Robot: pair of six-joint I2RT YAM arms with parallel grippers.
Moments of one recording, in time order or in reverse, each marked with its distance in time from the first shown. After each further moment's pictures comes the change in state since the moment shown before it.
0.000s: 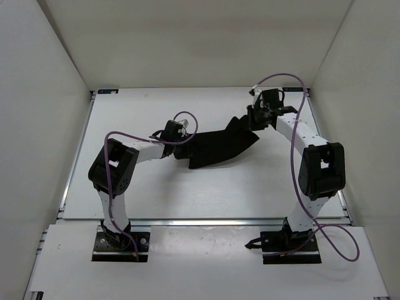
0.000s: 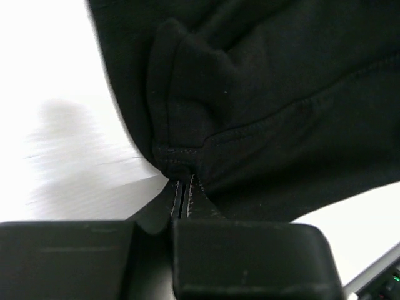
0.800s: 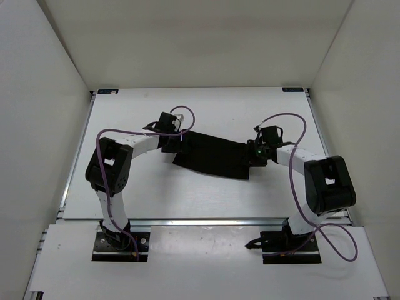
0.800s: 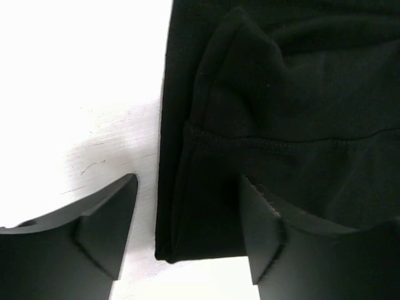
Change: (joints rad) left arm 0.067 -0.001 0.117 -0.225 -0.100 0.276; right arm 0.046 -0.185 -0.526 0.212 0.009 0.227
